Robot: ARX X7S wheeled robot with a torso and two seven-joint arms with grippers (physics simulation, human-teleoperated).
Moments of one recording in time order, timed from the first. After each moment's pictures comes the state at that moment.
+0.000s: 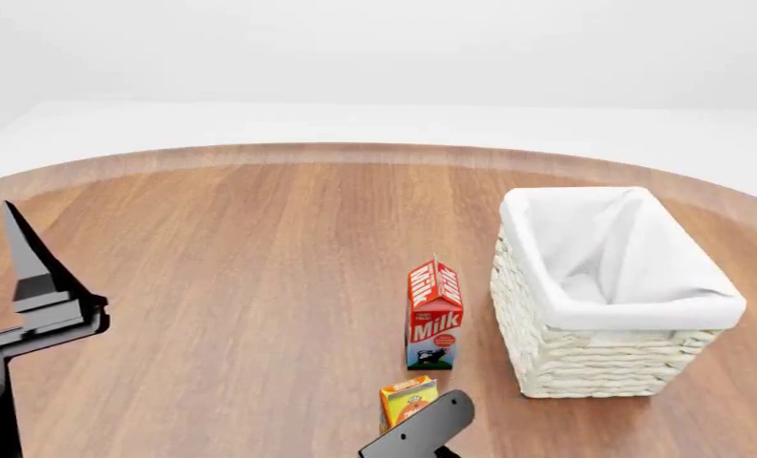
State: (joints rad) left arm 0.08 -0.46 -0.14 0.69 -0.21 -0.01 -0.50; right arm 0.55 0.51 -0.96 -0.78 1.60 0.77 1.13
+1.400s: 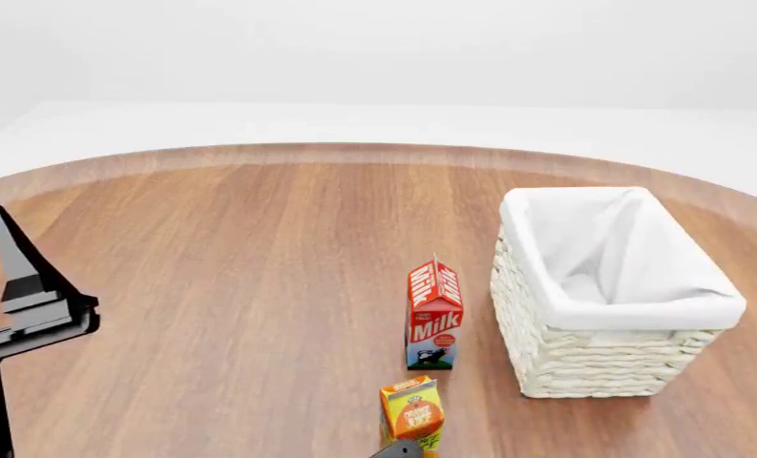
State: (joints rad) left arm 0.09 -0.47 -0.15 0.68 -0.24 0.00 -0.51; right arm 0.40 0.33 -1.06 -0.71 1.41 0.70 1.16
